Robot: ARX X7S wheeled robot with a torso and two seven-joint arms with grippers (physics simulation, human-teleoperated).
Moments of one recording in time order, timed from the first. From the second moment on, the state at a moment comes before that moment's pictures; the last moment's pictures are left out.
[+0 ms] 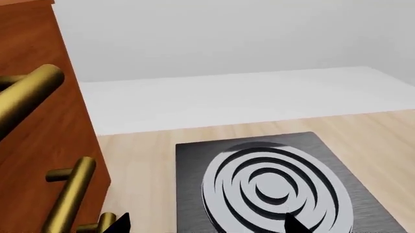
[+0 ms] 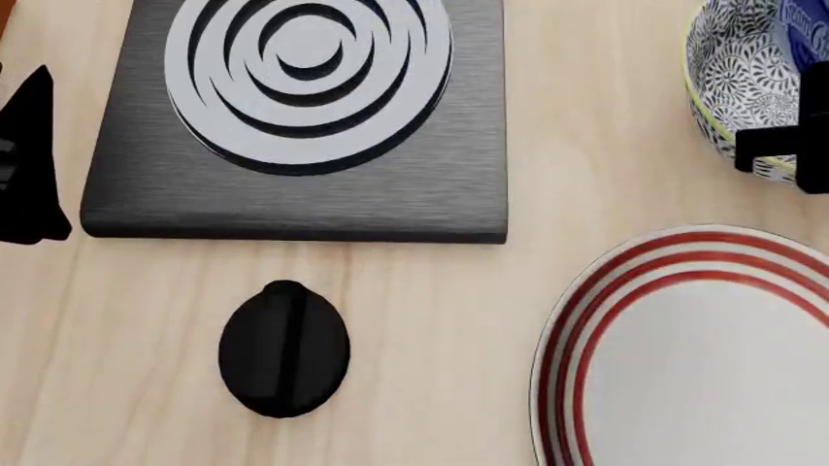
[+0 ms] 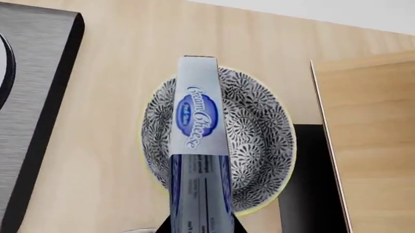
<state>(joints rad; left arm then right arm) -0.86 -0.59 0.01 0.65 -1.14 -1.09 -0.60 1.50 0.81 -0.32 0.11 1.33 1.55 0.59</state>
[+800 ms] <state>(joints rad) -0.84 -0.60 0.02 0.64 -1.12 -1.07 -0.59 1.60 0.81 -0.56 0.21 1.37 1.48 0.65</state>
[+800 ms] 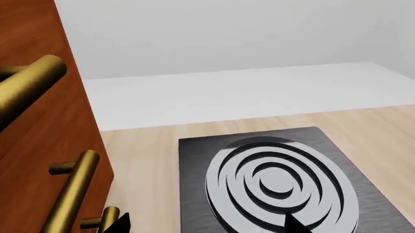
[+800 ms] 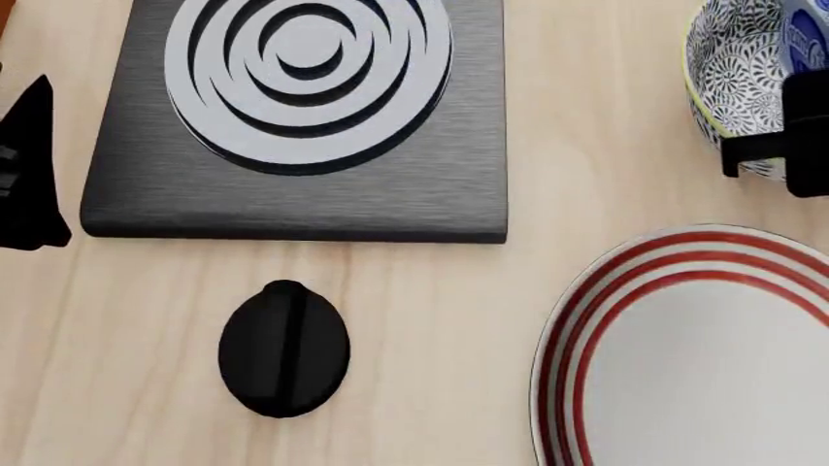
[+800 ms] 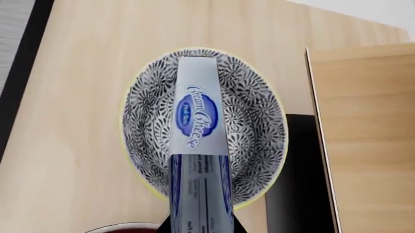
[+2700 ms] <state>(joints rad) -0.81 -0.64 0.03 0.63 -1.12 -1.02 -0.59 1.70 0.72 -0.74 0.37 1.23 1.41 0.56</state>
